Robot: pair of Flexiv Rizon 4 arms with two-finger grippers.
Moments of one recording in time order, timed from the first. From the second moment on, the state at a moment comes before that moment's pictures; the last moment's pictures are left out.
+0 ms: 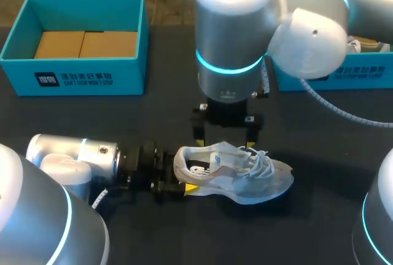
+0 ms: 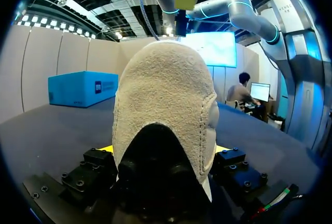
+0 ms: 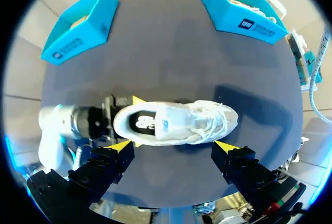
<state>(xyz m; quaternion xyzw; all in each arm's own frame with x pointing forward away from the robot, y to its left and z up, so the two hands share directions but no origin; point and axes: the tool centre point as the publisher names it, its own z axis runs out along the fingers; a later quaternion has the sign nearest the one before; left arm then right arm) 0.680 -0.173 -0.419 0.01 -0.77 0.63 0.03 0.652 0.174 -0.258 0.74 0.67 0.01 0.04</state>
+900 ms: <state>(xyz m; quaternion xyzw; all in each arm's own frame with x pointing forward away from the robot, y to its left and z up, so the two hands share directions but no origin) 0.680 -0.173 -0.419 0.01 -0.77 0.63 0.03 0.671 0.186 -0.332 0.72 0.69 -0.04 0.06</state>
